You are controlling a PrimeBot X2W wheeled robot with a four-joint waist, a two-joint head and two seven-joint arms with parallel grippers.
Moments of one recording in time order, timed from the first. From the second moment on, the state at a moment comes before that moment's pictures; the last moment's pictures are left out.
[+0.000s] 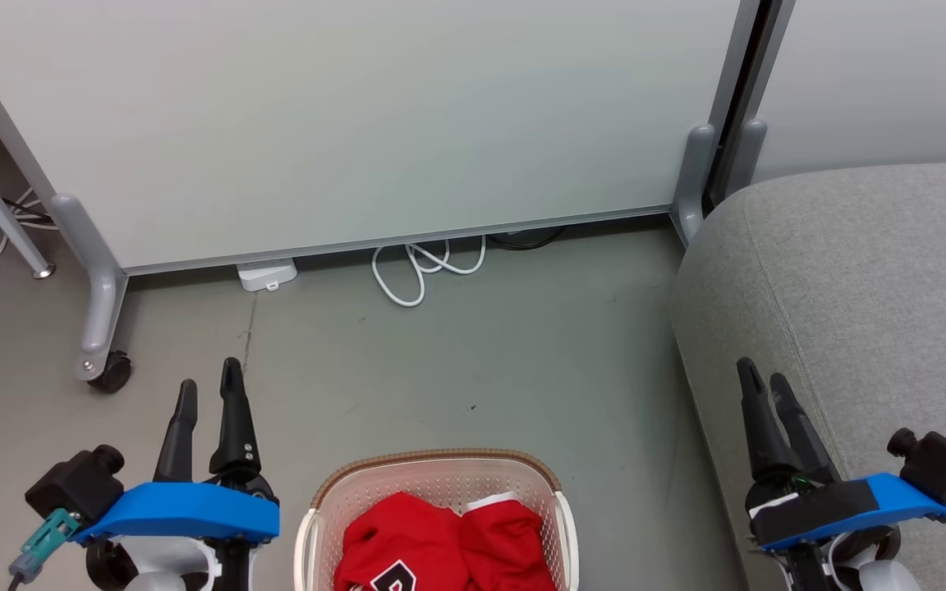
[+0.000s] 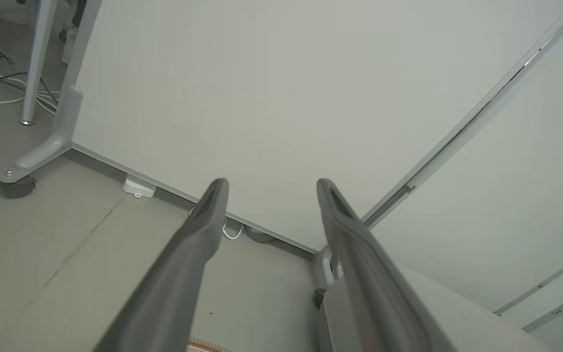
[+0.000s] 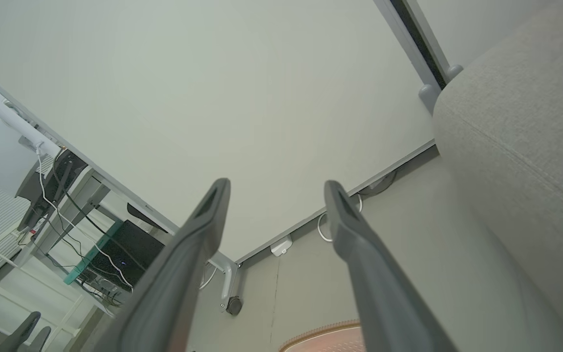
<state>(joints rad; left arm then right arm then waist) -0.09 0.04 -0.02 0.20 -0.69 -0.08 -0.11 -0.10 -0.05 0.04 0.21 0.78 0.13 -0.11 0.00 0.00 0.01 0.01</state>
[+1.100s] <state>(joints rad) -0.10 0.05 -0.07 0.23 -0.32 -0.08 -0.19 -0.11 -0.05 0.08 0.27 0.44 0.13 -0.19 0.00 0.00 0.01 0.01</state>
